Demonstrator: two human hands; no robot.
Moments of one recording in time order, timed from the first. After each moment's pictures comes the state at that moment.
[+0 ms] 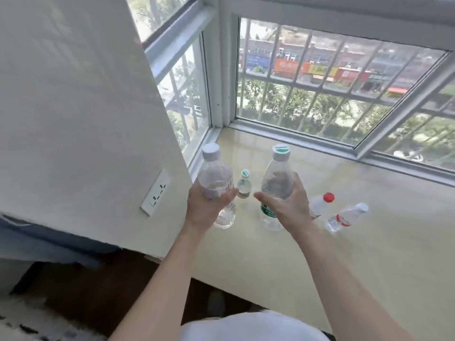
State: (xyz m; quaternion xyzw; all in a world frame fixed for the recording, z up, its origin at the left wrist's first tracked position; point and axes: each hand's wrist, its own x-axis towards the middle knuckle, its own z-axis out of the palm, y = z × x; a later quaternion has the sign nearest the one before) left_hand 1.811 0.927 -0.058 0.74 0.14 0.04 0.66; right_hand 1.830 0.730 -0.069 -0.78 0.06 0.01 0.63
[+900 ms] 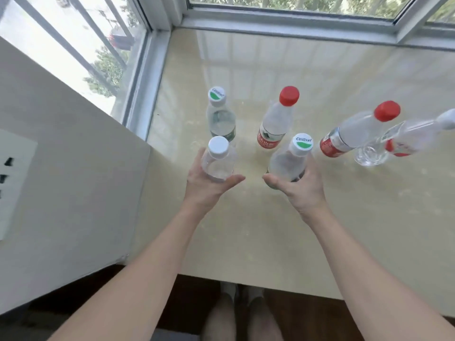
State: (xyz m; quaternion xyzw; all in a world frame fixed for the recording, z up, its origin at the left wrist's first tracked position) left_hand 1.875 0.889 -0.335 0.78 0.12 -0.11 0.60; right_hand 1.844 0.680 -0.344 -0.76 0.19 0.02 0.62
